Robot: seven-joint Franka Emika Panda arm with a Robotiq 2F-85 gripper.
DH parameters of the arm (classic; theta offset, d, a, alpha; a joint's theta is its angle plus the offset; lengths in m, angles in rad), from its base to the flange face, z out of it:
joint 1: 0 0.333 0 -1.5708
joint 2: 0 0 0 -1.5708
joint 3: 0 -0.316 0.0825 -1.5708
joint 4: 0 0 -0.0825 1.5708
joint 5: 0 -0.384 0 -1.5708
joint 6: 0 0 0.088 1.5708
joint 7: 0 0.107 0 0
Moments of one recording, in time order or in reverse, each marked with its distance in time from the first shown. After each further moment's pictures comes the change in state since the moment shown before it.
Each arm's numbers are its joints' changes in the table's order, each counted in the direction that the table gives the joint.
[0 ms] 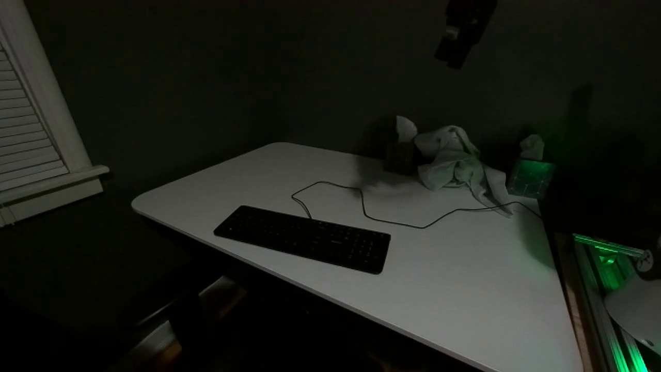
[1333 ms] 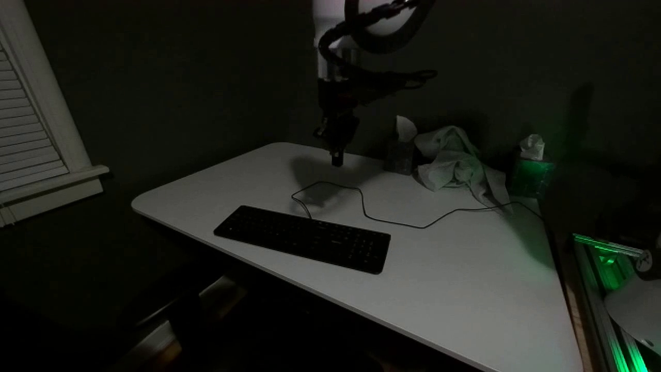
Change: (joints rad) arm 0.003 0.915 -0.021 0.469 0.326 0.198 0.236
